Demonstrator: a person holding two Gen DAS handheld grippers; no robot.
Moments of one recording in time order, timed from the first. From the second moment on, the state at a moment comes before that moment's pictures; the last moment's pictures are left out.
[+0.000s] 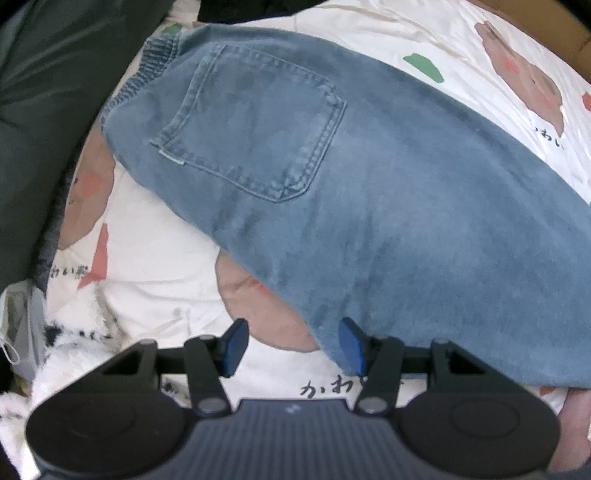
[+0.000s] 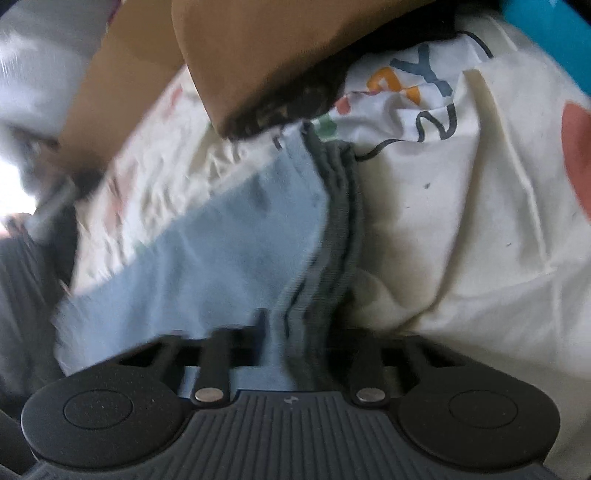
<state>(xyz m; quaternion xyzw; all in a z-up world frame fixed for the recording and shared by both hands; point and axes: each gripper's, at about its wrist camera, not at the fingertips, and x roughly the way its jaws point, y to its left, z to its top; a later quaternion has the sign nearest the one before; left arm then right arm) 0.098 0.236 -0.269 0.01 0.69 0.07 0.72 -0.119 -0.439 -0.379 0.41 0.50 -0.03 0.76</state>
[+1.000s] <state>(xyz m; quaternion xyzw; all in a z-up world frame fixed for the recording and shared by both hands) 0.094 0.199 -0.260 -0.03 0.64 -0.04 0.77 -0.070 -0.395 -0.179 0.32 0.54 0.04 0.77</state>
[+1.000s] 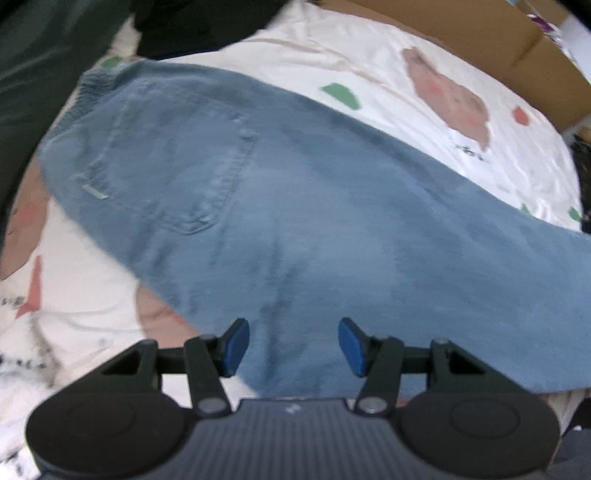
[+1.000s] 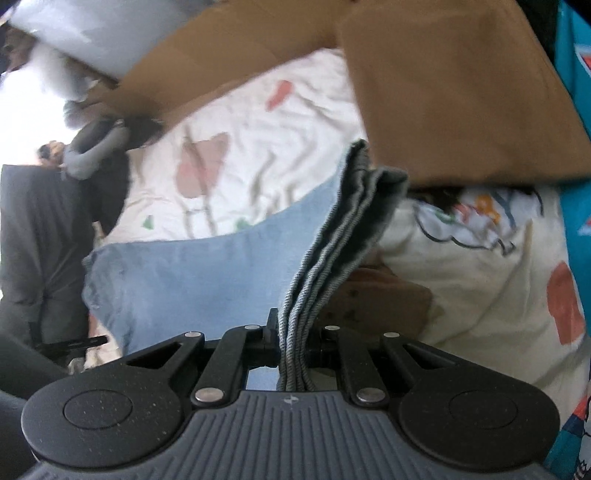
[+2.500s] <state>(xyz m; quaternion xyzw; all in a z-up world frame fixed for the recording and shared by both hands) 0.095 0.140 -0.330 -0.10 0.61 -0.19 0.76 0.119 -0.161 0.104 0.12 0.59 0.15 0.79</state>
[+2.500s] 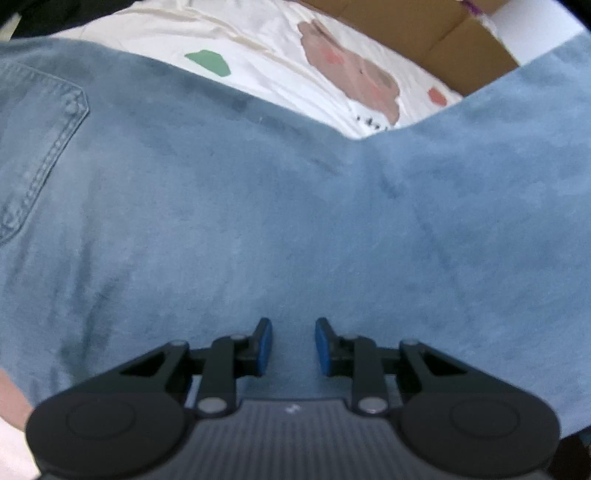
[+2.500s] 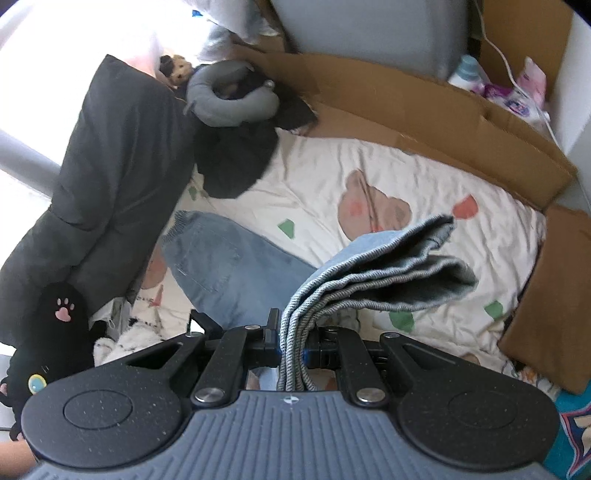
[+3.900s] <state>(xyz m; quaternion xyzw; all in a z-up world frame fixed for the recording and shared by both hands) 0.177 0.062 -0.335 0.00 0.59 -0.24 0.77 0.078 -0.165 0.017 0.27 0.50 0.20 0.80</state>
